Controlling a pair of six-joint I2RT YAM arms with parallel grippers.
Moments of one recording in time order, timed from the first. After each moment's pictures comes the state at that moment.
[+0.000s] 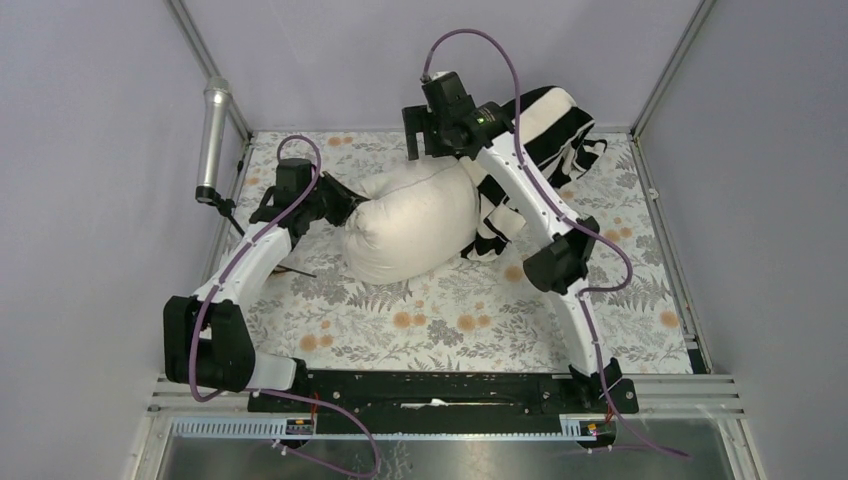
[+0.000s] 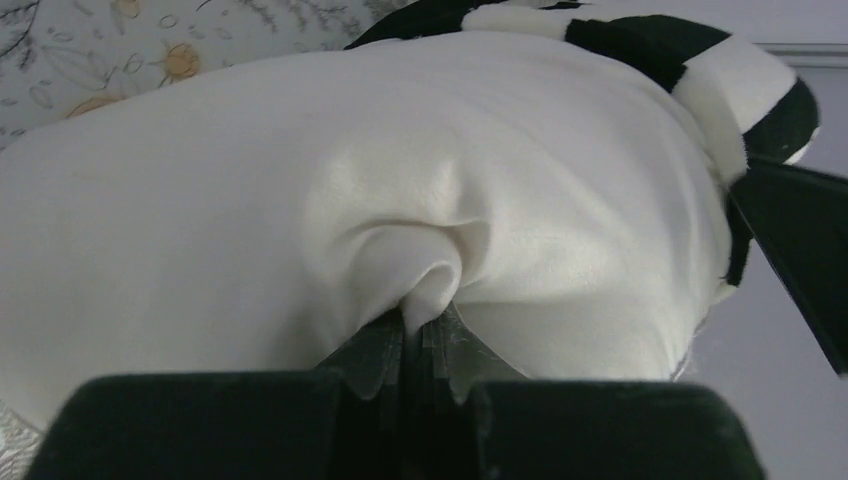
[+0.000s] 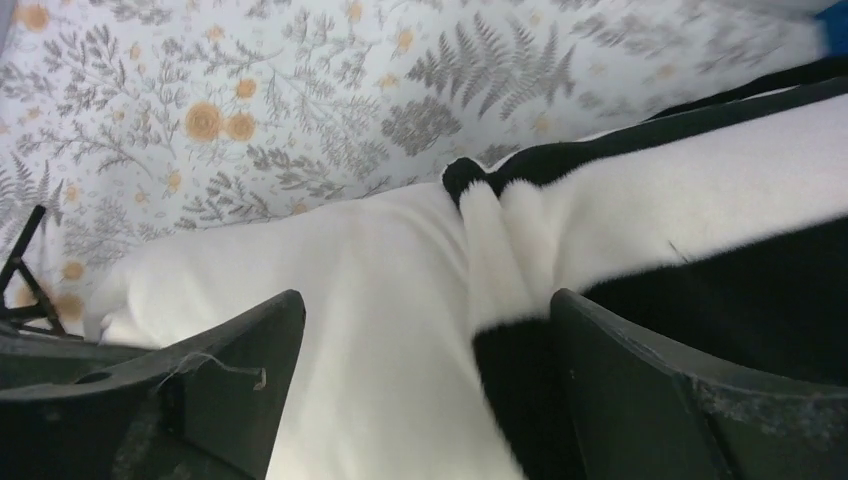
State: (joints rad) left arm -0.15 1.37 1.00 -0.26 0.42 -1.02; right arm 0.64 2.29 2.63 -1.07 0.16 0.32
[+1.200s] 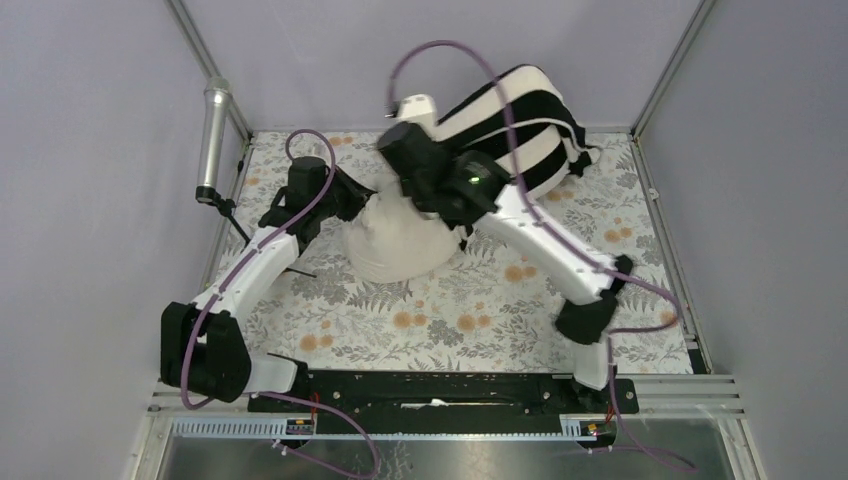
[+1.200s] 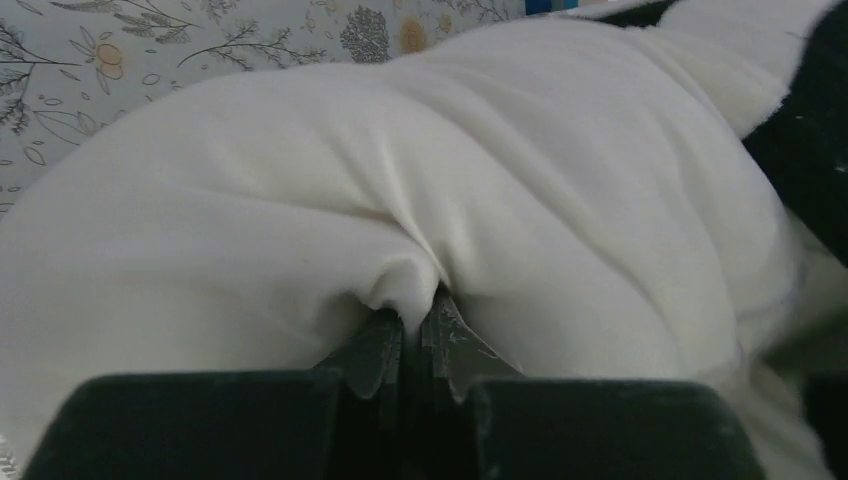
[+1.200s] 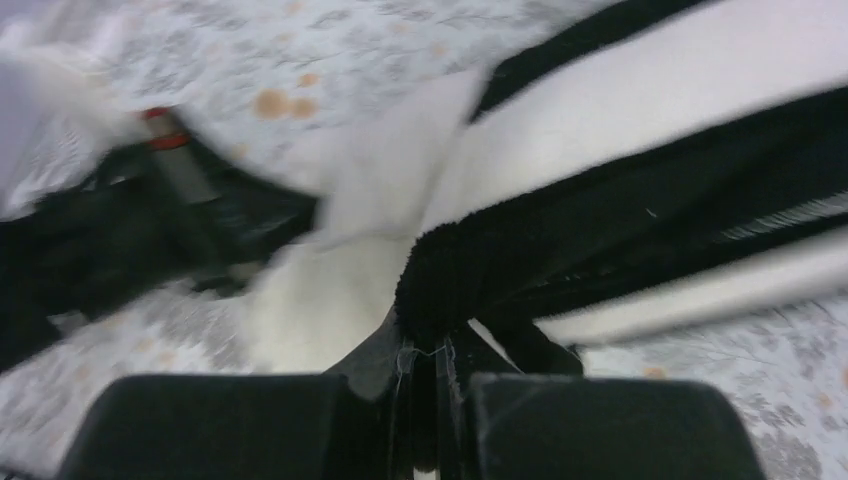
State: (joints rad) left arm -0.22 1.34 1.00 -0.18 0.30 -0.97; right arm 0.97 1.81 2.13 -0.97 0.68 0.42
